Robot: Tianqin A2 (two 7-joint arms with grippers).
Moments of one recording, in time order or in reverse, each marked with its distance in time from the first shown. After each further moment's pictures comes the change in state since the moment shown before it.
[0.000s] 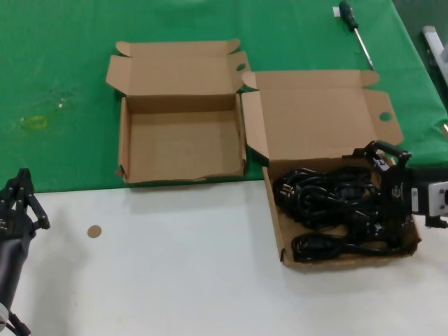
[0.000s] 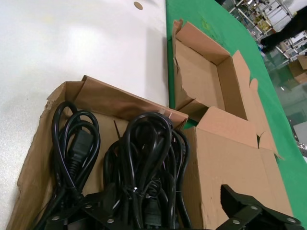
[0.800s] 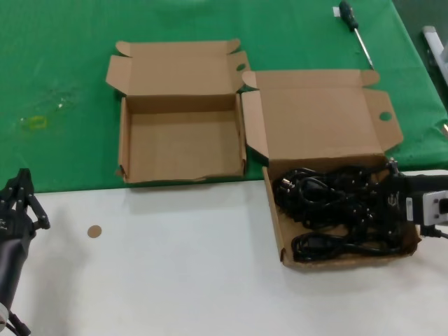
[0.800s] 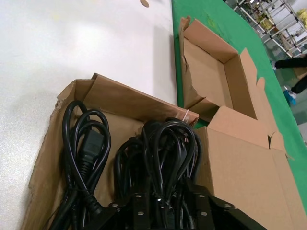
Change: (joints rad) left arm 0.000 0.000 0.000 0.000 0.000 0.000 0.000; right arm -0.023 -0.021 -0.001 -0.008 -0.008 0.017 -0.018
